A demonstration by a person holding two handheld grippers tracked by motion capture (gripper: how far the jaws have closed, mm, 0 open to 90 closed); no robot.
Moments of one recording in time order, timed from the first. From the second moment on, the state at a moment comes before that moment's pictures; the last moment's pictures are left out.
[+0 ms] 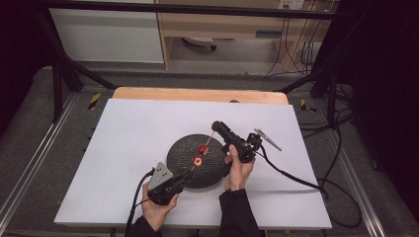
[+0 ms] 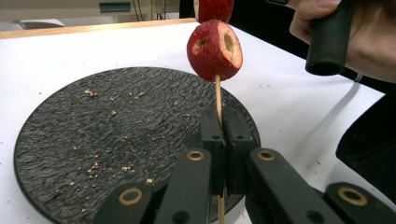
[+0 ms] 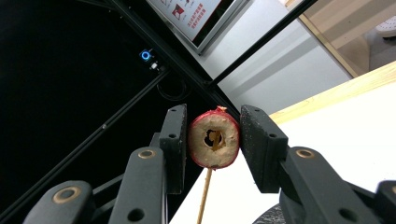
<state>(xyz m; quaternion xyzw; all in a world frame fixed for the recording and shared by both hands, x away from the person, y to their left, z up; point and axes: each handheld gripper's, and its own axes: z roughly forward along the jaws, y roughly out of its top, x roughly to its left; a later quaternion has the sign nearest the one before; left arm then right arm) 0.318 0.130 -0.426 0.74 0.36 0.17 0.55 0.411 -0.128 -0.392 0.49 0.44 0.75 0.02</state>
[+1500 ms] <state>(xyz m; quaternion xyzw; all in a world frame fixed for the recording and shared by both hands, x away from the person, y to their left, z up) 0.335 0.151 -0.427 0.75 0.38 0.16 0.52 0.408 -0.134 -0.400 0.46 0.61 0.64 0.07</state>
